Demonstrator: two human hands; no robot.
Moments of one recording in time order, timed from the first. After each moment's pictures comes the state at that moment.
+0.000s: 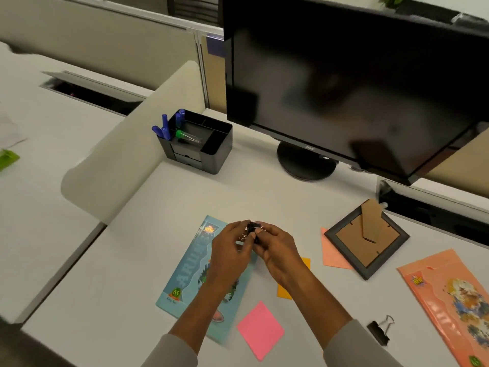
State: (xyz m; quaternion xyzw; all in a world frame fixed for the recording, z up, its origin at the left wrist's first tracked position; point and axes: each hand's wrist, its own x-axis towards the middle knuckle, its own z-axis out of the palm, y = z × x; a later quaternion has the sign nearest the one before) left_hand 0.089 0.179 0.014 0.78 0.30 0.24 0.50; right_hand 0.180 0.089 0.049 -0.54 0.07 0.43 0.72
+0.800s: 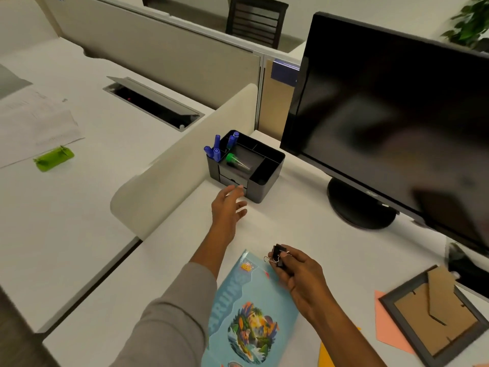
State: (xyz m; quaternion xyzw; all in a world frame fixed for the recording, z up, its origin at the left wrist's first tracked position) left_hand 0.153 0.378 0.027 0.34 0.48 0.29 0.76; right_hand 0.196 0.168 0.040 -0.57 0.10 0.45 0.67
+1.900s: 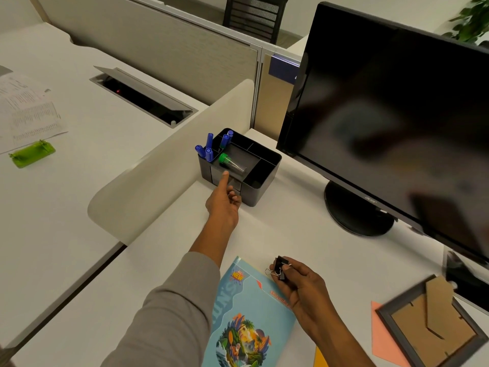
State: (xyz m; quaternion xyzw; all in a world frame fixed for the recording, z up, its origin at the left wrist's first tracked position) left_hand 0.195 0.405 0.021 0.07 0.47 0.36 0.80; right_hand 0.213 0.158 0.026 -0.57 0.13 0.46 0.67
